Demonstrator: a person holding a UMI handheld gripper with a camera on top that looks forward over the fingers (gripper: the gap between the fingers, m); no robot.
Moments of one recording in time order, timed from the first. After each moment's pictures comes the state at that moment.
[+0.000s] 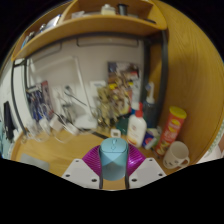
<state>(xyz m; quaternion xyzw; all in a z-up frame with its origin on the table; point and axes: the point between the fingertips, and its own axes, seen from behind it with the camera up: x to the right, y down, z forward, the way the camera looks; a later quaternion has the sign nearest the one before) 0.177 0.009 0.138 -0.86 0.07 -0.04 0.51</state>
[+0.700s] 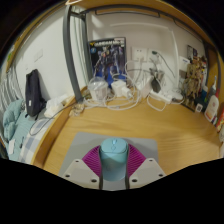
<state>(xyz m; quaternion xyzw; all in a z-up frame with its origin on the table) -0.235 -0.016 0.018 -0.91 -0.06 0.07 0.41</state>
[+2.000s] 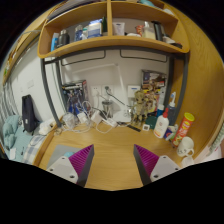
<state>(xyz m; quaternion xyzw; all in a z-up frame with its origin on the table) 0.016 -0.102 0.224 -0.88 -0.01 0.03 0.48</state>
